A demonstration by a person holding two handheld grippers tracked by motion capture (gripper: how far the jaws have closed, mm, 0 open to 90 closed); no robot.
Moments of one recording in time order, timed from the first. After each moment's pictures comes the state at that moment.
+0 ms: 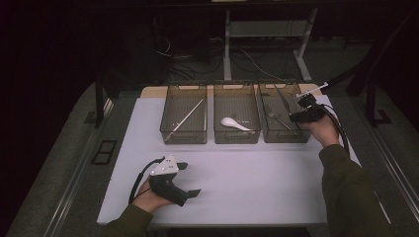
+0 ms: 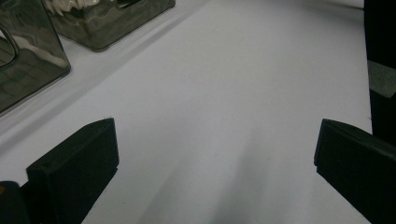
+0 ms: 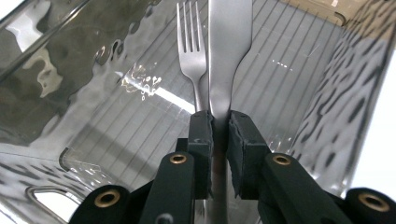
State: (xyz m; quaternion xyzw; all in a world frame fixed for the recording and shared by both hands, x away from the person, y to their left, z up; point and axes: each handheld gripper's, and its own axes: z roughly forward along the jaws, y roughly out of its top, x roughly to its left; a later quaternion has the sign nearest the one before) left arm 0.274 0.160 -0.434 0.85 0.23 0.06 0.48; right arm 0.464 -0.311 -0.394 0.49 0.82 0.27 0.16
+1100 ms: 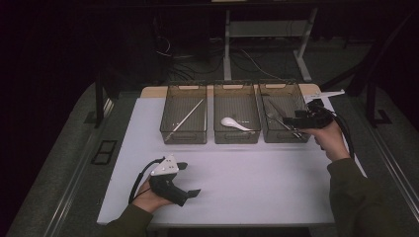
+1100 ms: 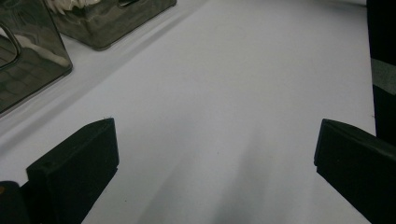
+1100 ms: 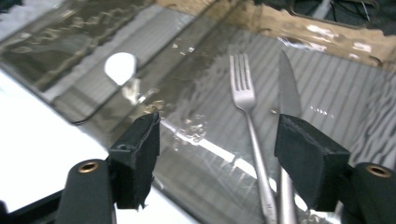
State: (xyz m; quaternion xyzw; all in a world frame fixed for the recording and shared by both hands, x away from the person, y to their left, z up) left arm 0.274 0.160 -0.435 0.85 0.23 0.07 0.47; right arm 0.420 -0.313 -0.376 0.46 0.78 0.41 0.13
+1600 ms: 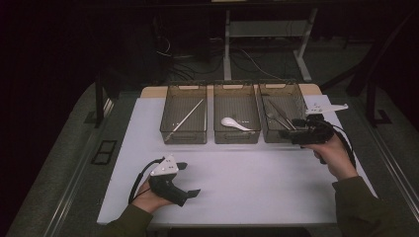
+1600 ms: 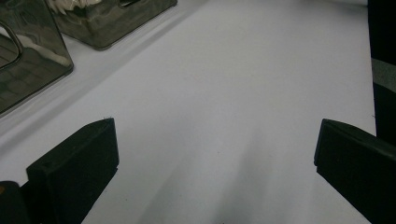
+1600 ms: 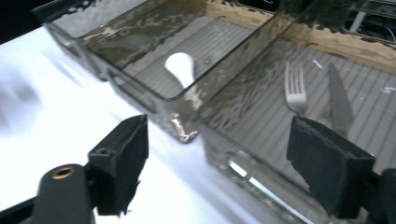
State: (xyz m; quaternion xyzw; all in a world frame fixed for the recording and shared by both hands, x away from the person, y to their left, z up) left arm 0.273 0.160 -0.435 0.85 0.23 0.07 0.47; right arm 0.367 -0.295 -0.372 0.41 0.79 0.44 0.14
